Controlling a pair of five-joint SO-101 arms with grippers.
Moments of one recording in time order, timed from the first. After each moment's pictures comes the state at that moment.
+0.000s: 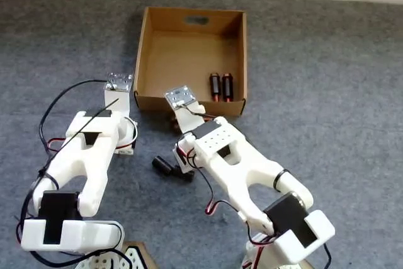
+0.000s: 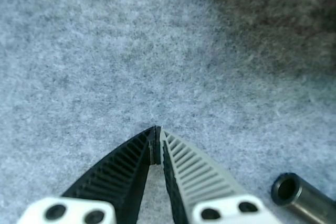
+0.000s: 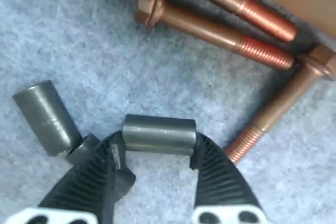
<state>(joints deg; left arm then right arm) -6.6 -5.0 45.8 47.3 -2.7 -38.9 -2.5 35.6 50.2 -4.2</state>
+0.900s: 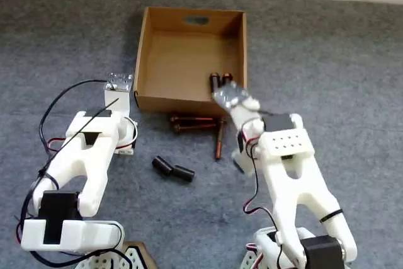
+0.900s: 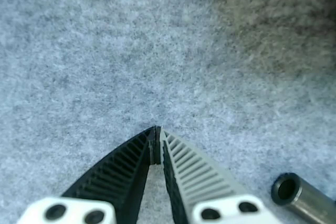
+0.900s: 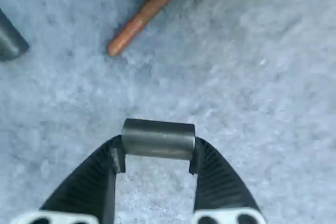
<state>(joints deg) -6.6 -5.0 45.8 47.3 -2.7 -13.7 -23.5 45.8 67.0 32.1</state>
